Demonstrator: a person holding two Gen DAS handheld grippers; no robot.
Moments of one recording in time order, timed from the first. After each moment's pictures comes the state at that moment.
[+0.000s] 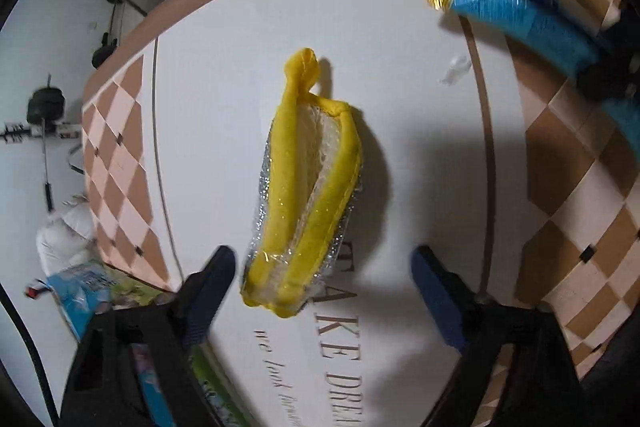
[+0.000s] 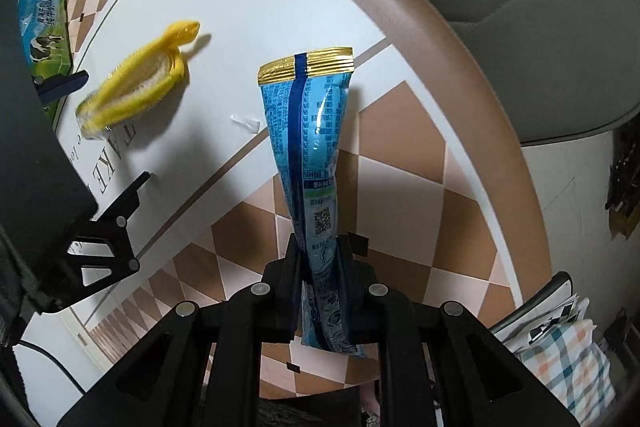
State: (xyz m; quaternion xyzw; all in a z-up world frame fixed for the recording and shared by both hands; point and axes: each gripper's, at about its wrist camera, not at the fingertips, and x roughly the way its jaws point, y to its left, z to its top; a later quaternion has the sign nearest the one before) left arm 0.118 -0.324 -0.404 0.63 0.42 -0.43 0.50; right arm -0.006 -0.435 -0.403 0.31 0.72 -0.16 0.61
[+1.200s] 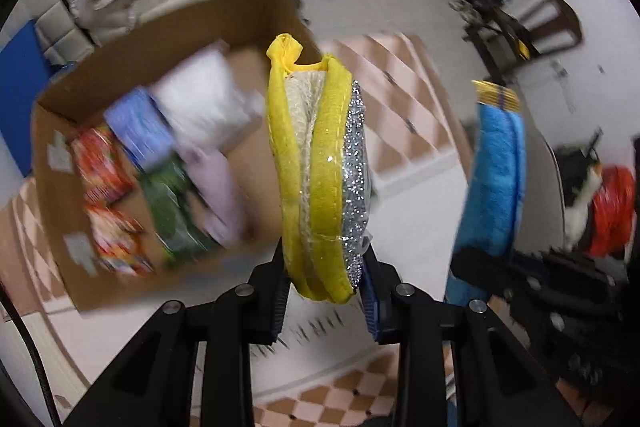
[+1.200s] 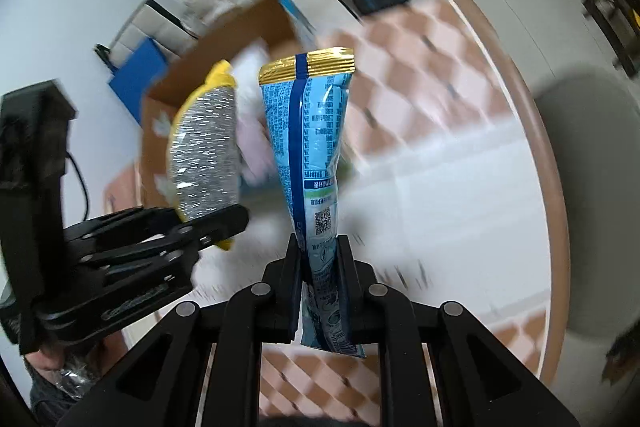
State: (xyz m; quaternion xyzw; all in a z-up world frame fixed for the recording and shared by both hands) left arm 0.377 -0.129 -0.202 0.05 0.68 -0.24 0.69; right arm 0.270 -0.304 -0.210 0.24 0.63 0.02 0.74
